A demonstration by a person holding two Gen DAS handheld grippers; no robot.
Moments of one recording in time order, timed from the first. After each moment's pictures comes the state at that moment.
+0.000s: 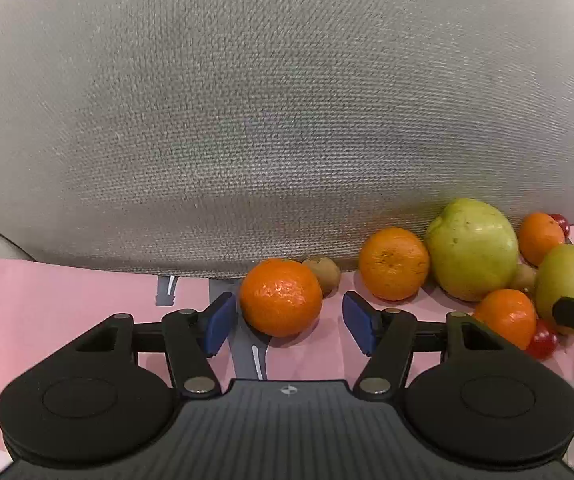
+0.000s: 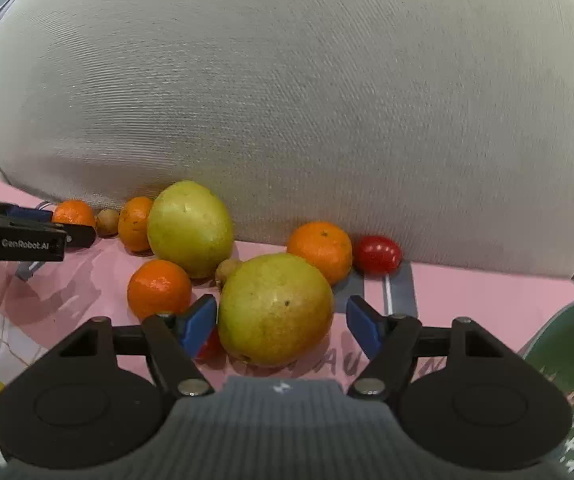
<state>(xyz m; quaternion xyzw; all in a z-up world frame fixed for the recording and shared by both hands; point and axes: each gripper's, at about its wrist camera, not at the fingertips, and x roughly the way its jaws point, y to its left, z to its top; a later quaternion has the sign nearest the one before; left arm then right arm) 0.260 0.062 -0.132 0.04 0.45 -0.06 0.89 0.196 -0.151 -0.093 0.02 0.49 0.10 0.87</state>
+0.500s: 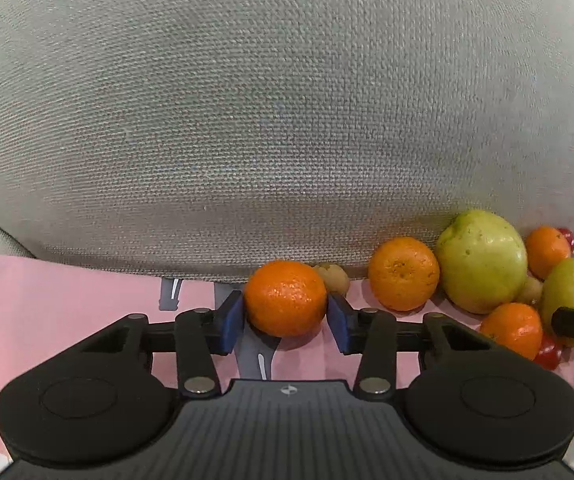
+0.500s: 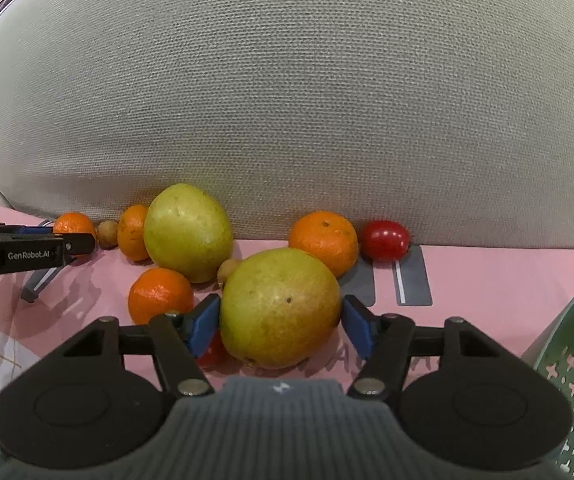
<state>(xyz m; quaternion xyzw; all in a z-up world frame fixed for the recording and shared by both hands) 0.261 0.076 -0.138 0.02 0.44 -0.06 0.89 0.202 -0.155 -0.097 0.06 0.50 0.10 0.86</state>
